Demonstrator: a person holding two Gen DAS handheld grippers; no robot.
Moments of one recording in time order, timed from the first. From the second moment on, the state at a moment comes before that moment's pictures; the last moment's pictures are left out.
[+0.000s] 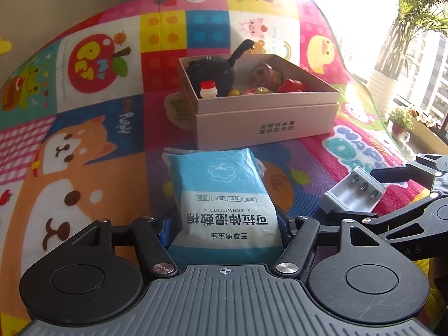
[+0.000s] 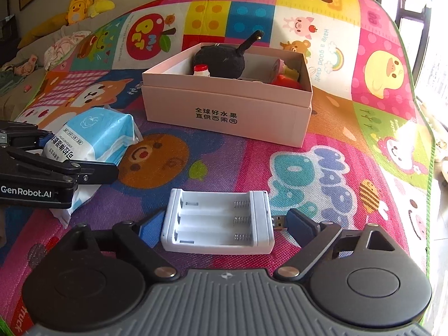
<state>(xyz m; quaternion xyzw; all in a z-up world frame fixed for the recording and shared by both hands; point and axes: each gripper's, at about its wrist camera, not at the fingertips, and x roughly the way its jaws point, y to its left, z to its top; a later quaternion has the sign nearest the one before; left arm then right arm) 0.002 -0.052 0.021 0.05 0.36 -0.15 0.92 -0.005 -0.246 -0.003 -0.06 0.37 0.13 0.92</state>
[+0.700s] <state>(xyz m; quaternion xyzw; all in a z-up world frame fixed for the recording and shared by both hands) 0.114 -0.118 0.089 0.02 0.25 -0.20 0.95 -0.040 -0.306 0.097 0.01 0.24 0.15 0.96</state>
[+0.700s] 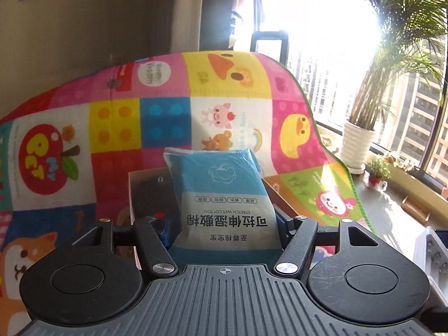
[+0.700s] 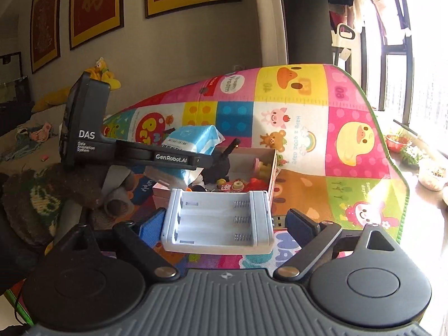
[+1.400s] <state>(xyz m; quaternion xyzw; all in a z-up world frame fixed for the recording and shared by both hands) 0.121 -0.102 0.056 0.06 0.25 -0.19 0.95 -0.003 -0.279 0.064 0.01 0.29 0.15 0.94</state>
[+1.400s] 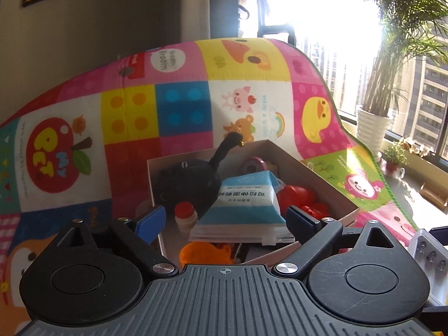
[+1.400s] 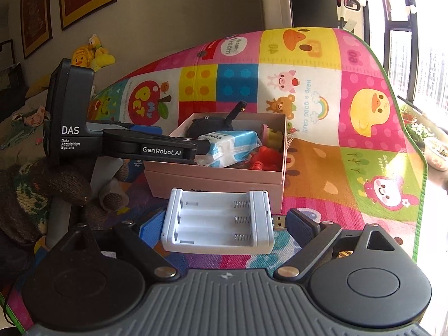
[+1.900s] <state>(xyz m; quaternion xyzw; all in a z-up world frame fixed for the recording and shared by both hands) 0.102 -0.055 0.057 0.04 0.24 -0.12 0.96 0.033 -0.263 0.084 -0.05 0.26 0.12 0.96</state>
